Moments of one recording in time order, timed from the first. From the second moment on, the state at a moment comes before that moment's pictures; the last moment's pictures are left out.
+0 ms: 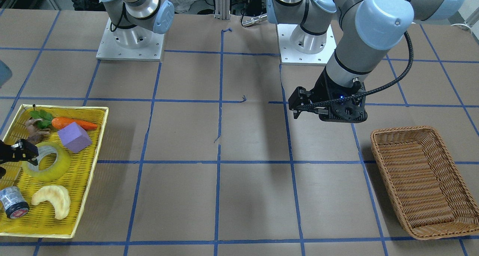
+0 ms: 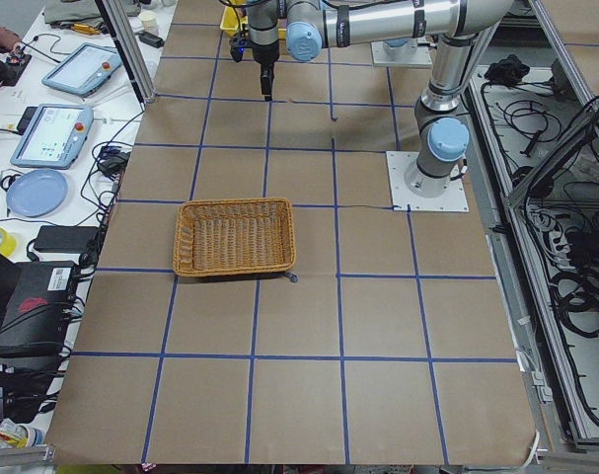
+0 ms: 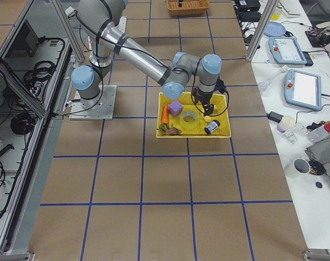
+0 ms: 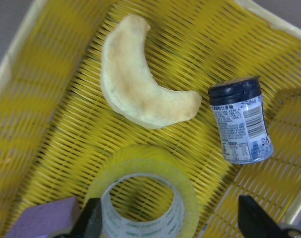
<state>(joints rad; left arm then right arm) -1.57 -1.70 -1.62 -1.43 1.53 0.02 1.10 -1.13 1.63 -2.10 -1.59 -0.92</state>
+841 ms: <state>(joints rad) -1.57 -1.70 -1.62 -1.43 1.53 0.02 1.08 -1.08 1.69 -2.09 -1.65 -0.87</state>
